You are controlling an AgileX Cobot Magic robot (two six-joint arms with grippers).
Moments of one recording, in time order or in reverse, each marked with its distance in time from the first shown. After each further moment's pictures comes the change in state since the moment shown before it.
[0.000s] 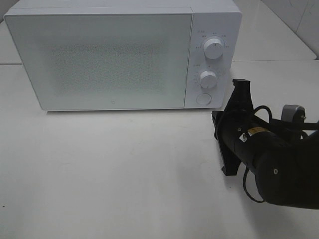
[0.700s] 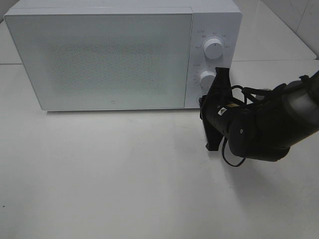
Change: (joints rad) left arm 0.000 0.000 0.000 0.000 0.000 0.000; right arm -0.175 0.197 -0.256 -0.172 0.119 0.045
